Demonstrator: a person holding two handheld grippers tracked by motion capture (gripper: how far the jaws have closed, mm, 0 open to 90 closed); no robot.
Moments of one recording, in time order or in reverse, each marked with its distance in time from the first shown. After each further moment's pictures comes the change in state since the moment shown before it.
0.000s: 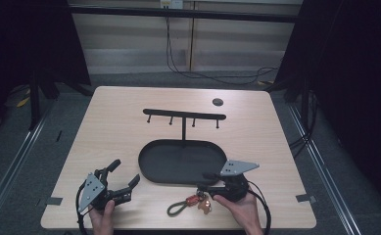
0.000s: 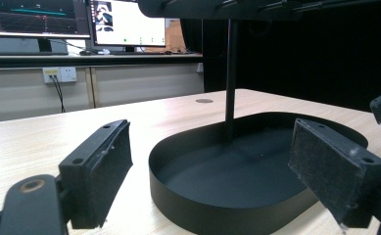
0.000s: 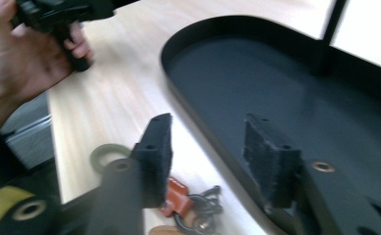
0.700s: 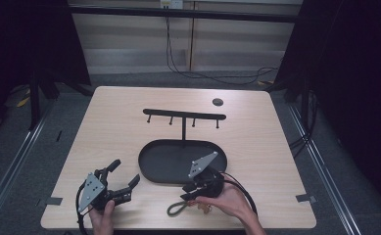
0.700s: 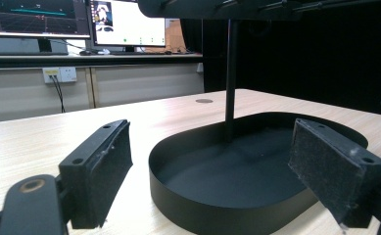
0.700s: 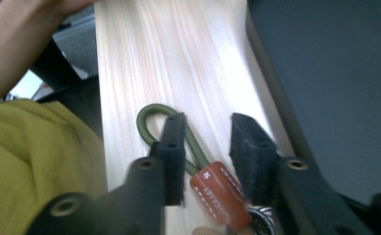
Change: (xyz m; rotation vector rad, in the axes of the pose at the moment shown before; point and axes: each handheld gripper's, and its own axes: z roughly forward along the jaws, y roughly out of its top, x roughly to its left) left arm 0.000 0.000 0.000 0.001 0.003 0.004; right arm 0.014 0.034 0.054 0.398 0.236 -0.155
